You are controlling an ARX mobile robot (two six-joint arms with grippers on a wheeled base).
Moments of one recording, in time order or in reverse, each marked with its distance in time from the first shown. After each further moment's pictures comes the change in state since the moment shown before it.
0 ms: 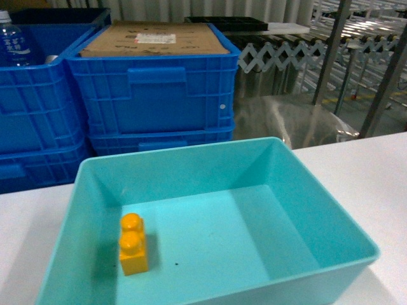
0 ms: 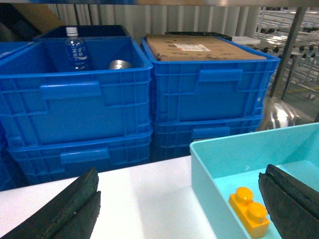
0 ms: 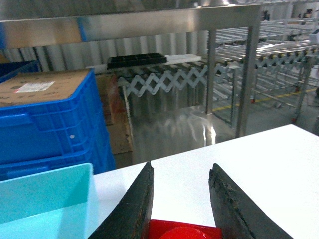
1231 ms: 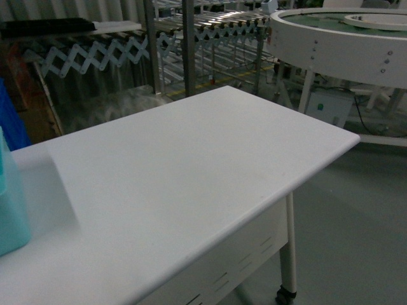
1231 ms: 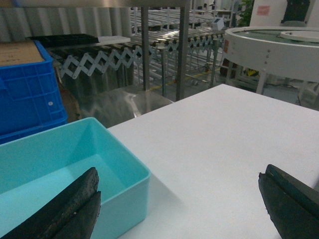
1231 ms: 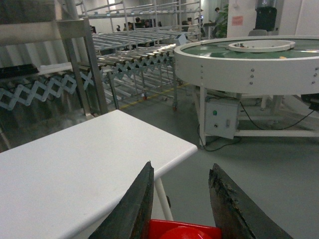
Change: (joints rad) left arm 0.000 0.000 0.000 0.004 0.004 0.000; right arm 0.000 -0.001 -0.001 0.000 0.008 0.000
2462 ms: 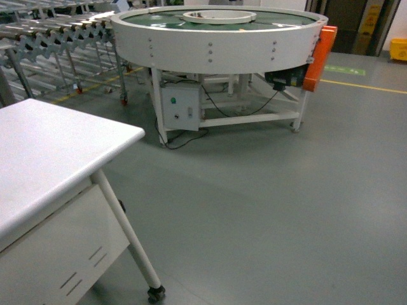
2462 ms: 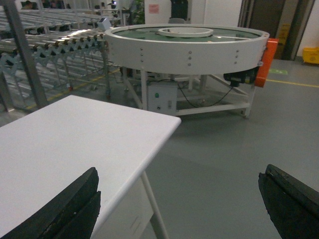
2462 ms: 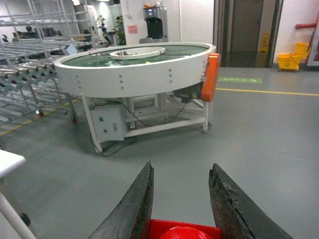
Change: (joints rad) left arm -0.001 0.000 0.000 -0.001 -0.002 0.000; right arm 0.000 -0.002 -0.001 0.003 -0.005 -0.003
